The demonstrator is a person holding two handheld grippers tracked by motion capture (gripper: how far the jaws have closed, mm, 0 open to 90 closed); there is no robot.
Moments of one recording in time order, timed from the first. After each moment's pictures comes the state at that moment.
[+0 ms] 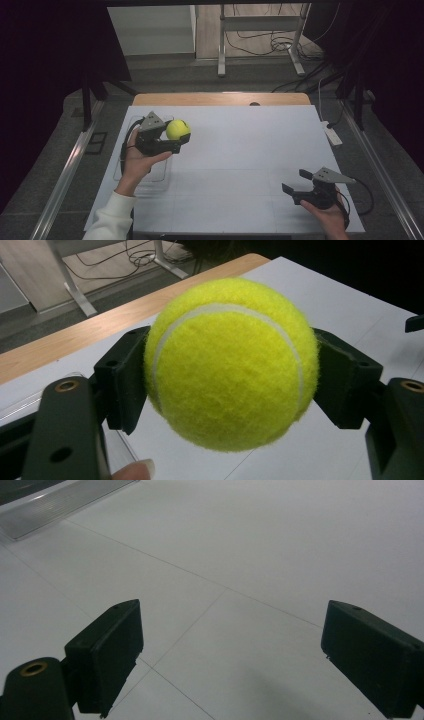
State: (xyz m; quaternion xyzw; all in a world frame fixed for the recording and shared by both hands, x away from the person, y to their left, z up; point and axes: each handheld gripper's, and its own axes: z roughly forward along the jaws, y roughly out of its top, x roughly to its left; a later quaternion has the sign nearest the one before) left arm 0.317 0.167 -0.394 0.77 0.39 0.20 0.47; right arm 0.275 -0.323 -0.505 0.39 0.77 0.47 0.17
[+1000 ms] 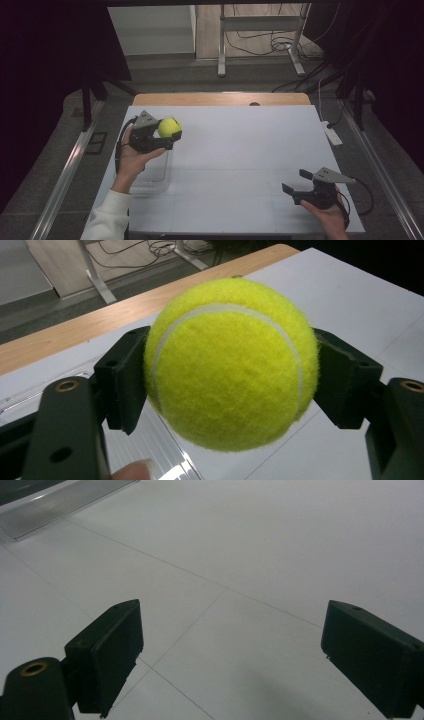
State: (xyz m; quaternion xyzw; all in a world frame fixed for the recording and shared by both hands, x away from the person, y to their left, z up) left arm 0.329 0.187 -0.406 0.76 0.42 0.21 0.45; right arm 0.275 -0.324 -0.505 0.39 0.77 0.47 0.17
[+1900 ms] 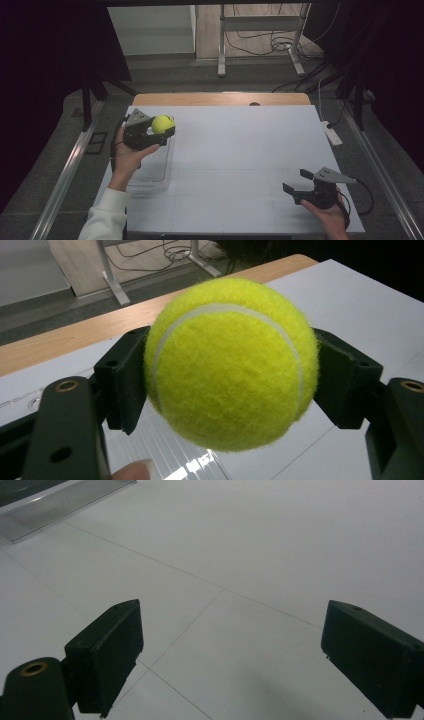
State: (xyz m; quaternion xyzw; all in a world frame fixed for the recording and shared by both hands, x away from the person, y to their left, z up) left arm 0.335 0.204 -0.410 0.74 0.44 0.22 0.45; right arm 0.275 -0.325 -0.505 0.39 0.77 0.47 0.17
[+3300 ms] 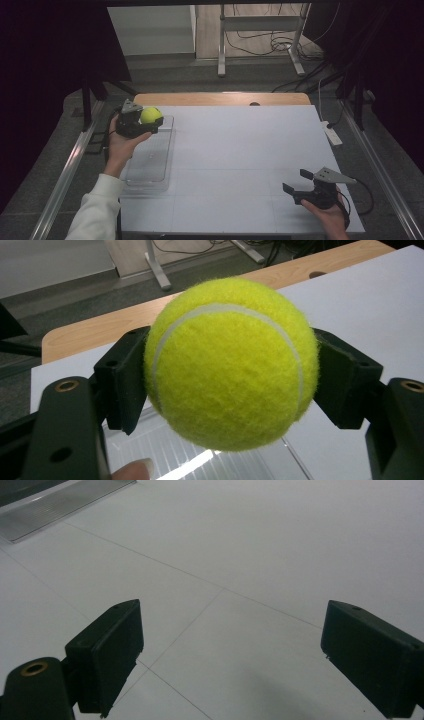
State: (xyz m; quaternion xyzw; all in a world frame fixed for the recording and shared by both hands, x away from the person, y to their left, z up) left arm 0.371 0.234 -0.414 0.73 0.50 0.25 0.40; right arm 0.275 -0.325 -0.506 0.39 0.77 0.48 0.17
